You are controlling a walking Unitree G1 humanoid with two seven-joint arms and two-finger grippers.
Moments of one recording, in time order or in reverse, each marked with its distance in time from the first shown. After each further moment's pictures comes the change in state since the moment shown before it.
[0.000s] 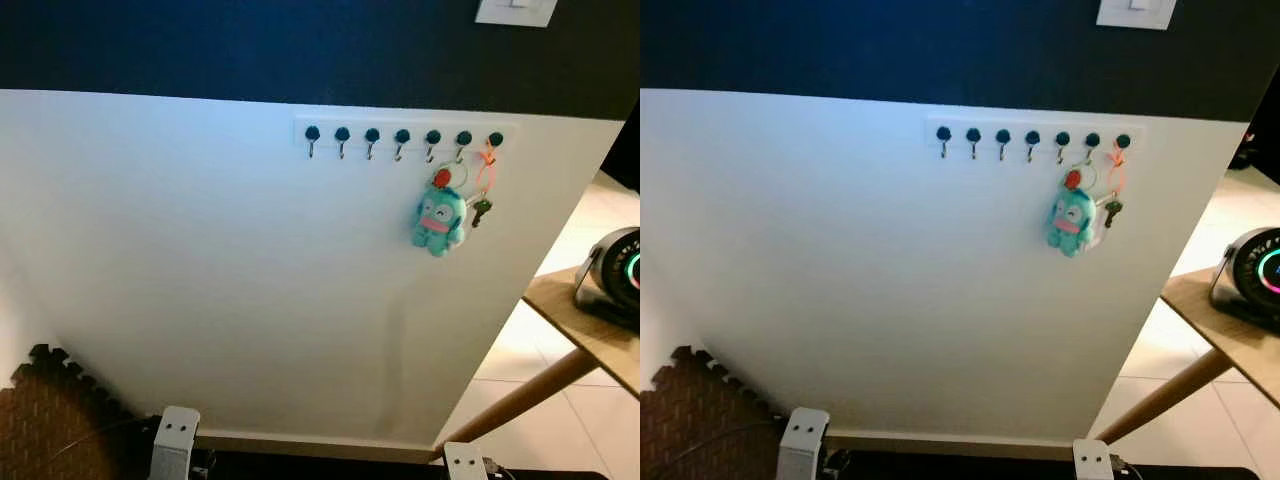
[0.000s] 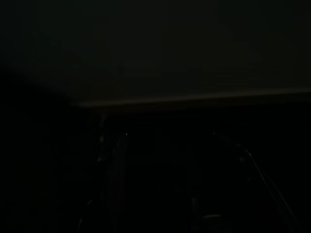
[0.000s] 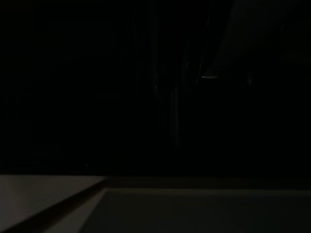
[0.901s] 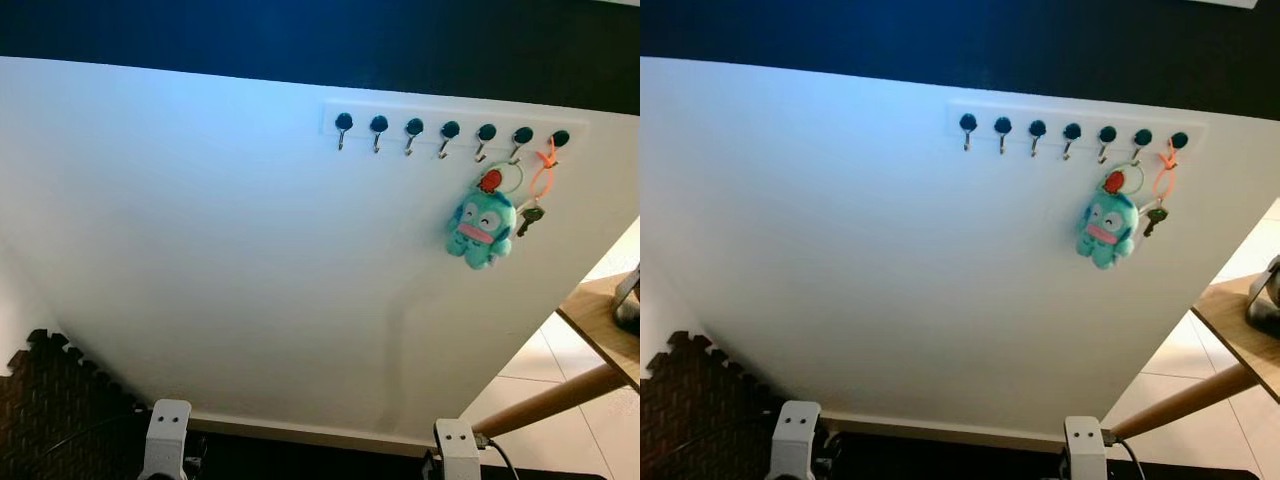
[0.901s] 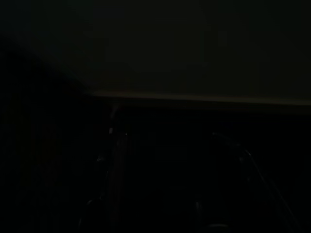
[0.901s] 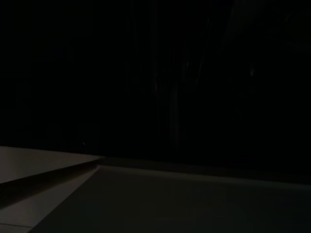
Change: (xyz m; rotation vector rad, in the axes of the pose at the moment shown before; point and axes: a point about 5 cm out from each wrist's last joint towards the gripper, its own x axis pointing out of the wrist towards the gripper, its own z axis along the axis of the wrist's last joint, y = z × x) left arm 0.004 0.004 0.006 -0.039 -0.013 0.100; right arm 0.007 0.005 0.026 -0.040 -0.057 0.048
